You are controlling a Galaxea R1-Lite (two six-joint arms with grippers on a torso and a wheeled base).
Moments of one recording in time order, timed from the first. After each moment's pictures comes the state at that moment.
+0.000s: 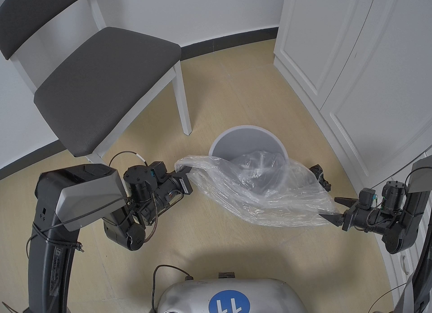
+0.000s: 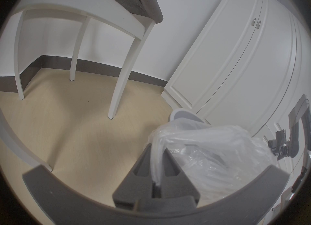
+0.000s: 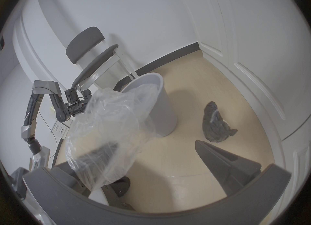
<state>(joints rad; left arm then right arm) -0.39 2.51 -0.98 -1.53 -0.13 -0.32 -0.08 2.21 -0.30 -1.55 0.69 -0.05</state>
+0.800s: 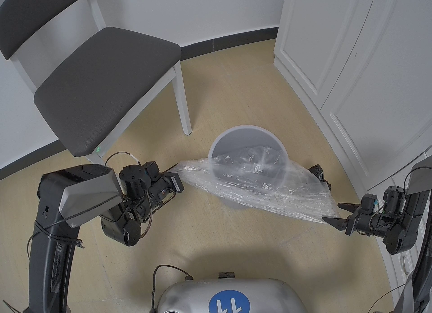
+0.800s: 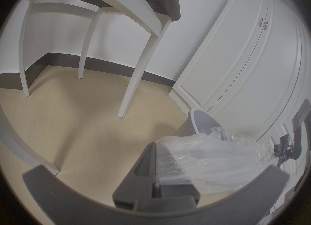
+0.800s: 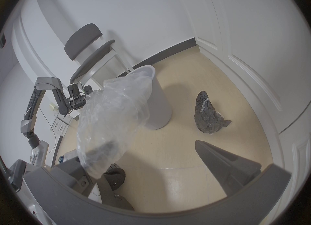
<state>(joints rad) -0.33 2.55 -1.04 -1.51 -0.14 -0.33 -0.16 2.28 -0.30 -1.55 0.74 -0.11</state>
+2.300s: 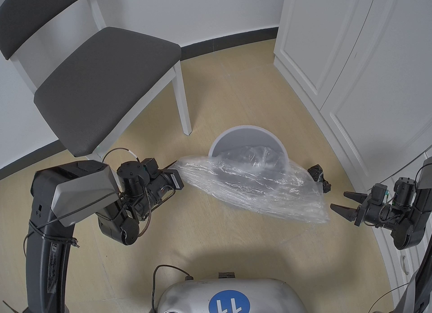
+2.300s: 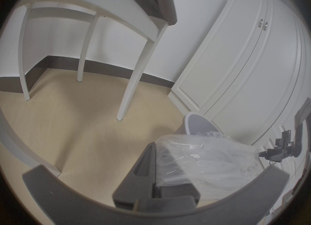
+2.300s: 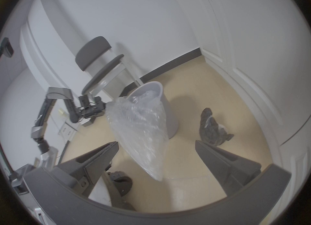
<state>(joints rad) -0.34 2.50 -1.01 -1.49 -0.13 -0.33 -0.20 2.17 -0.30 -1.55 0.85 -0.05</state>
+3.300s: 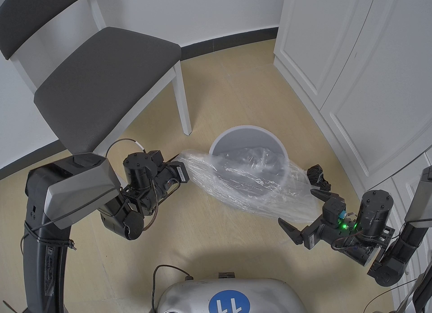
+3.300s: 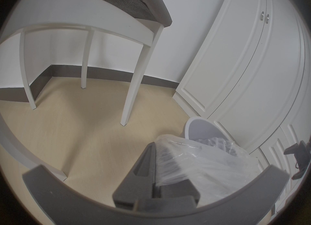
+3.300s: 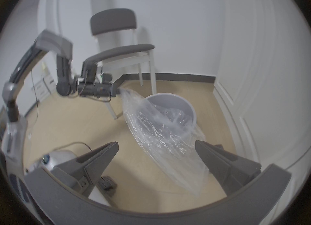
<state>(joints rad) -0.38 2.44 -1.04 -1.37 -0.01 -0.28 0.55 1.94 -0.20 -1.55 -0.08 -0.29</state>
